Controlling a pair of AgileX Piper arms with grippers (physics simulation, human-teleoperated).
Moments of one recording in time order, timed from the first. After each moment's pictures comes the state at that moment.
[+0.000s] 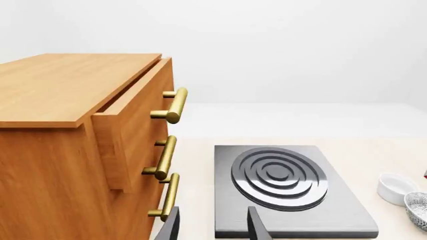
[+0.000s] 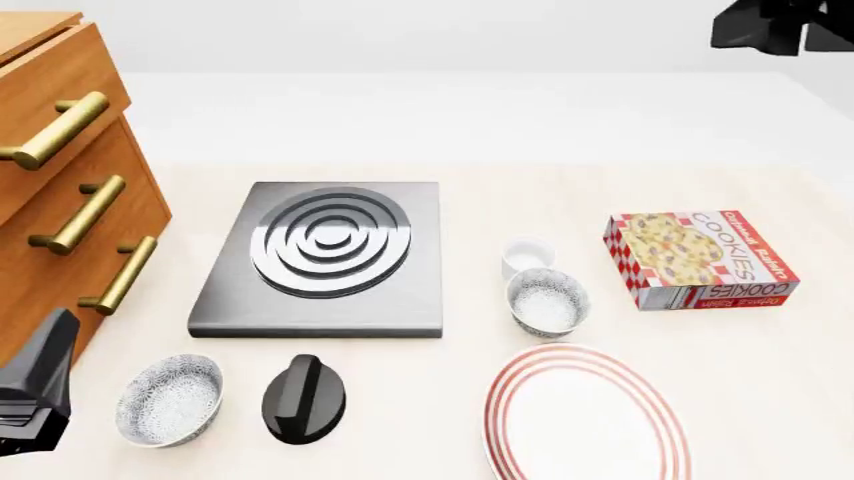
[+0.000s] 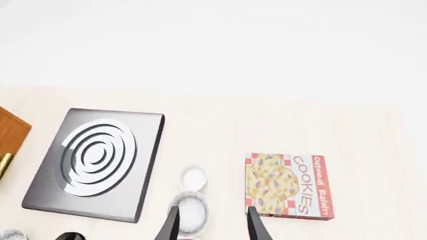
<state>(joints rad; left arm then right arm) 0.00 0.01 0.00 0.00 0.00 0.17 1.09 -1.33 0.85 0.09</state>
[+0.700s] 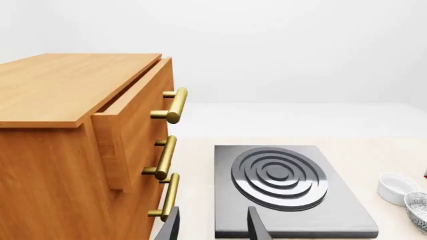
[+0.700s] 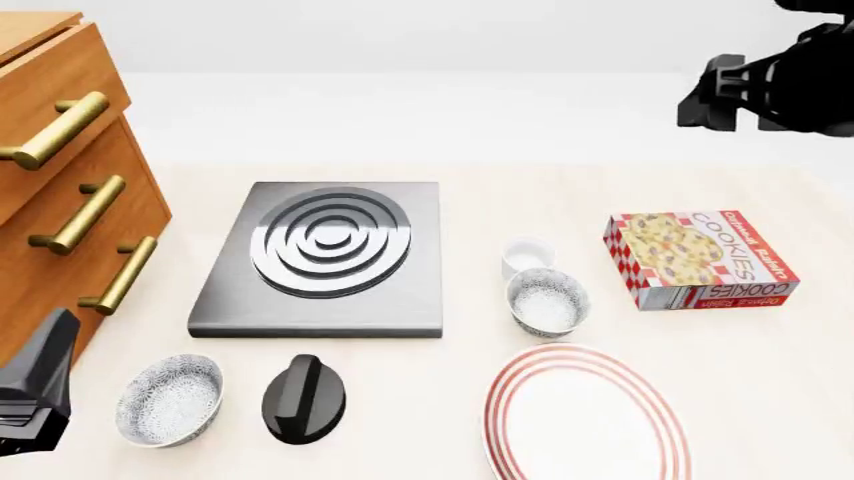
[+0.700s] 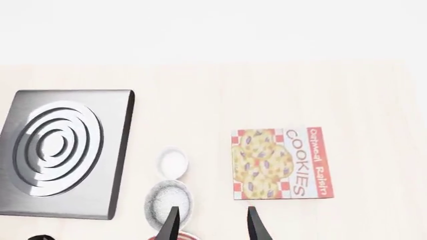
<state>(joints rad) 0.00 0.01 0.00 0.00 0.00 0.10 1.22 -1.21 0.77 0.09</state>
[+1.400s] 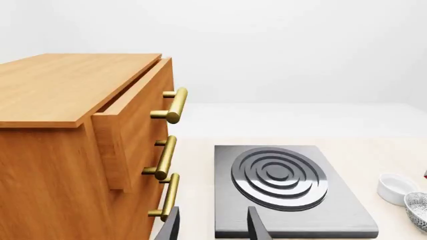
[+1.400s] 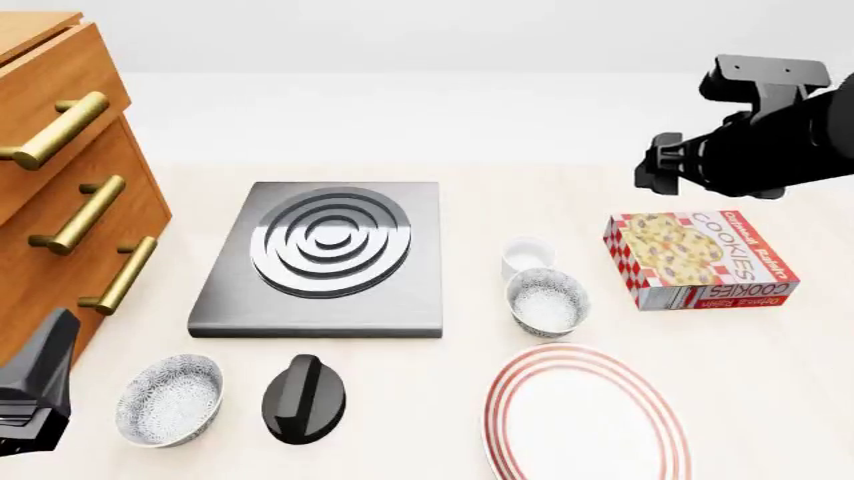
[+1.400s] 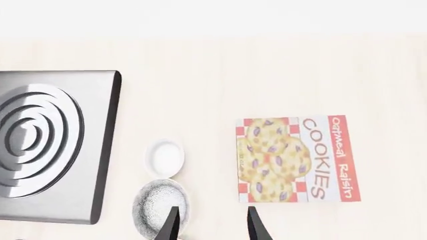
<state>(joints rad) 0.00 0.01 0.00 0.00 0.00 0.11 1.32 -1.03 0.56 0.11</state>
